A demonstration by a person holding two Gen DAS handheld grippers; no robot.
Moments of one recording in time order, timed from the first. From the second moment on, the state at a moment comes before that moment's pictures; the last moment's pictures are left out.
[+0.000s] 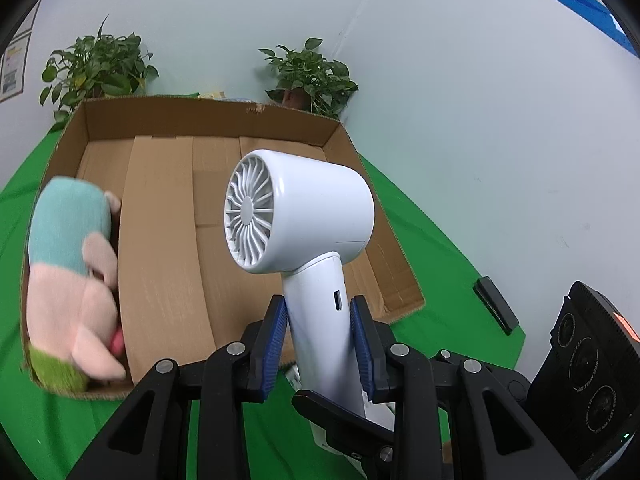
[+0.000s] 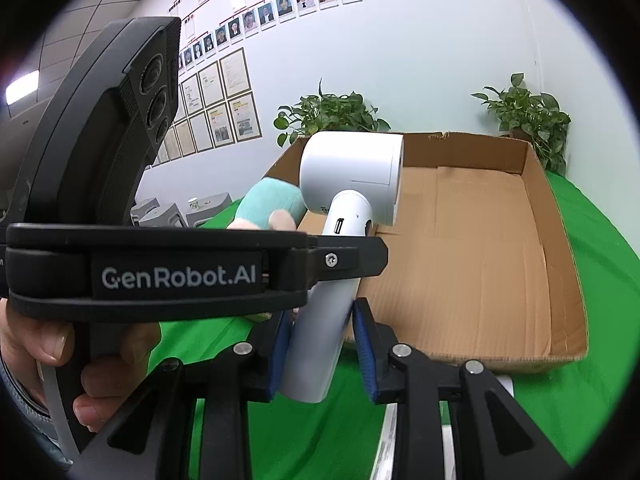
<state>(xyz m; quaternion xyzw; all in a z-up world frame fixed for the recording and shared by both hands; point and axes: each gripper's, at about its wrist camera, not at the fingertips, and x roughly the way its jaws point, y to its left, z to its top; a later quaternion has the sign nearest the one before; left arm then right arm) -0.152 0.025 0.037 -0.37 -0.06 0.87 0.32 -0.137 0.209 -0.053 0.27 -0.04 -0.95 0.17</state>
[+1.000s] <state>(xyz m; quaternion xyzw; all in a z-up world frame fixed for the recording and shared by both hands) -0.285 0.048 -0.011 -0.43 -0.07 0.86 0.27 -0.237 0.240 -0.076 0.34 -0.08 -0.92 0.20</state>
